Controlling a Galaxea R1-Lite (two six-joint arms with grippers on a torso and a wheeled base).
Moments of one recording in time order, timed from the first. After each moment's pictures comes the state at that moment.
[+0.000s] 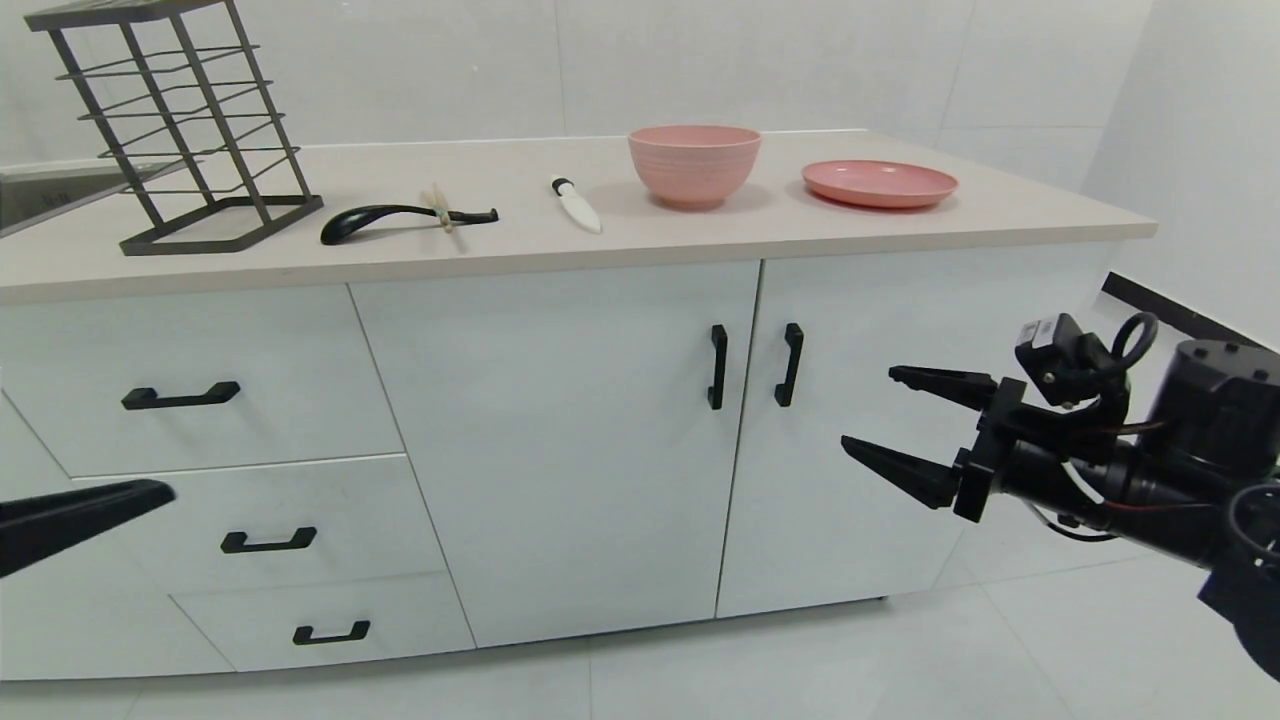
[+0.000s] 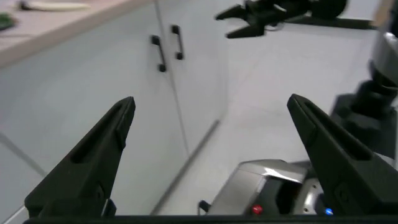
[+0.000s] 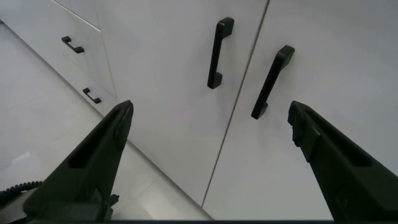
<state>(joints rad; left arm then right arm) -0.25 0.70 -0.46 -0.20 -0.71 0.13 0.24 1.76 -0.42 -1.19 0.60 -0.18</state>
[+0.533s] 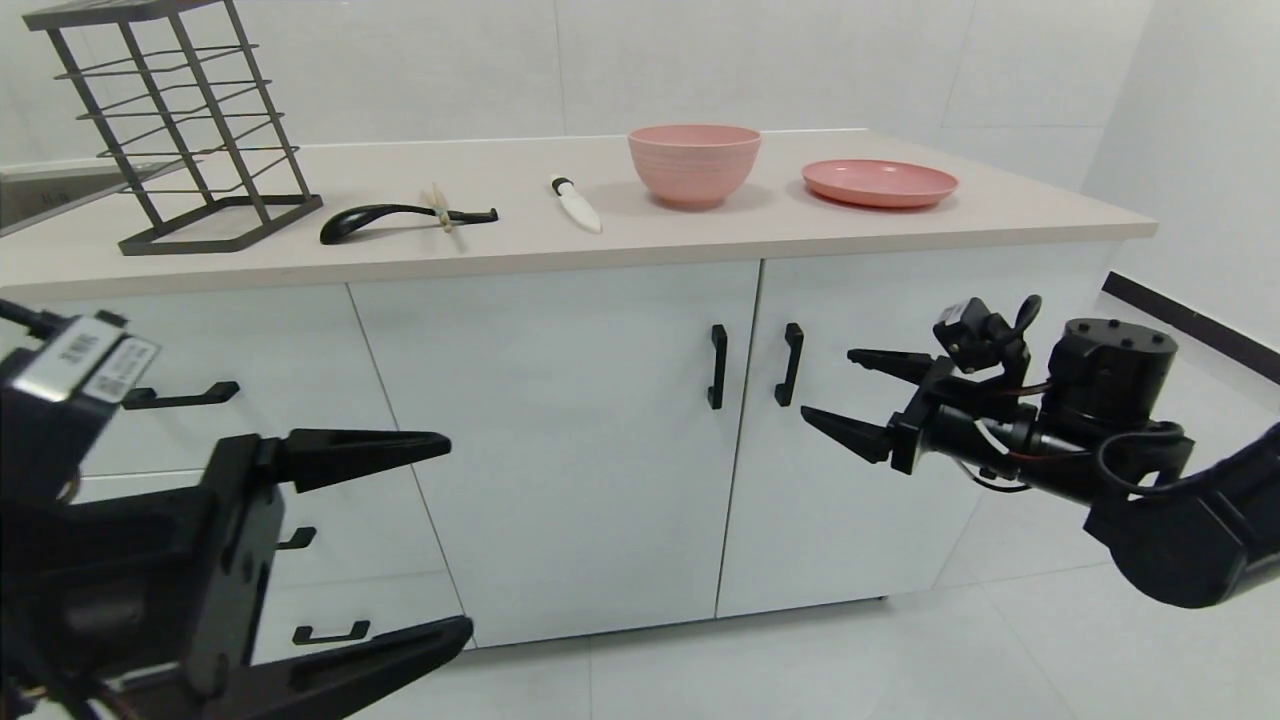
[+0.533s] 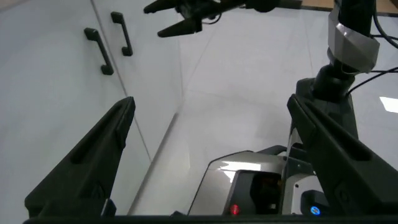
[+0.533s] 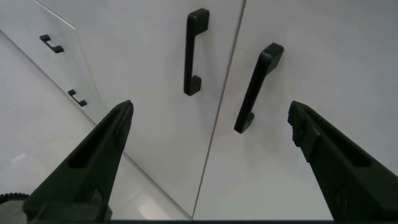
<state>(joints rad) -0.47 1.15 -0.48 -0.52 -0.72 0.13 0.24 1.97 -0.63 -1.19 0.60 -0.18</state>
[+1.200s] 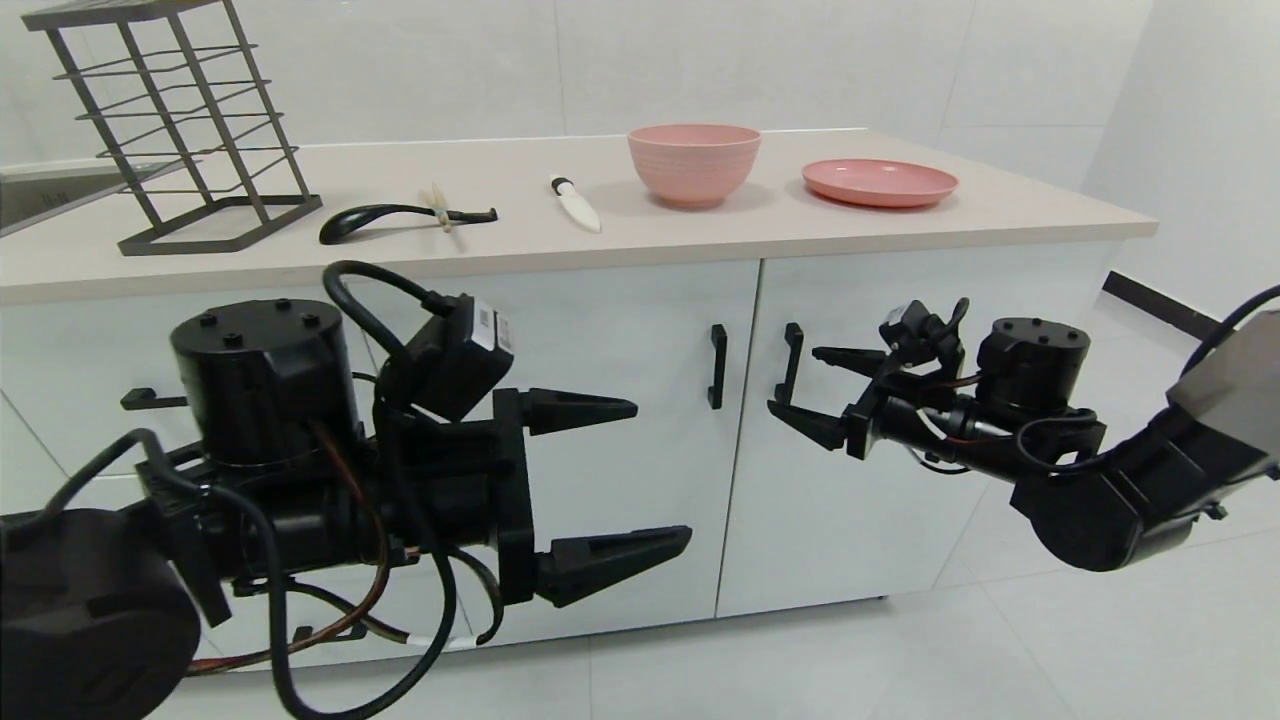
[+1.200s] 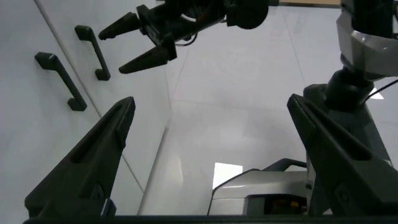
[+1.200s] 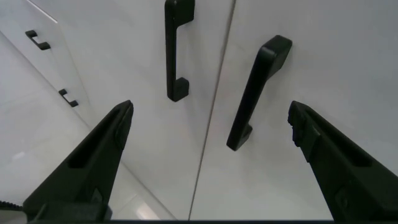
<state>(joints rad) -0.62 1.61 -0.64 -0.84 -0.68 0.13 0.26 2.12 -0.78 -1.19 0.60 -0.18</state>
